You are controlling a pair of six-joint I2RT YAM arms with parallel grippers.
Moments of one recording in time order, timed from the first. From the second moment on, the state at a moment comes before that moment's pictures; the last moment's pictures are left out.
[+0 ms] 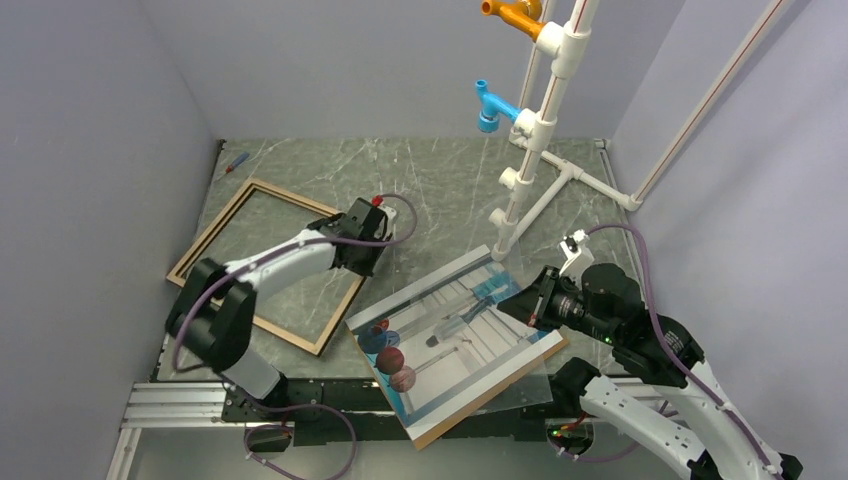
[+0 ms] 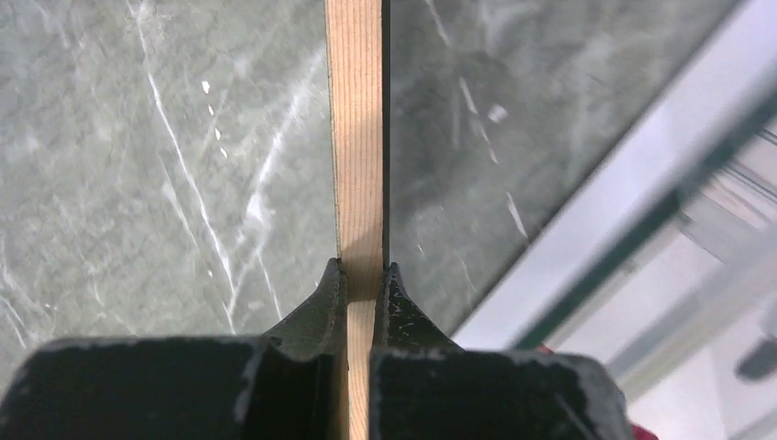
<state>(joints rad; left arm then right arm) -0.59 1.63 1.06 -0.52 -0.11 -0.12 0.72 0.50 0.90 -0.89 -0.09 0.92</state>
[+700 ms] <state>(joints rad) -1.13 1.36 0.81 -0.47 -0.20 -0.17 0.72 0.50 1.01 -0.96 -0.08 0.91</state>
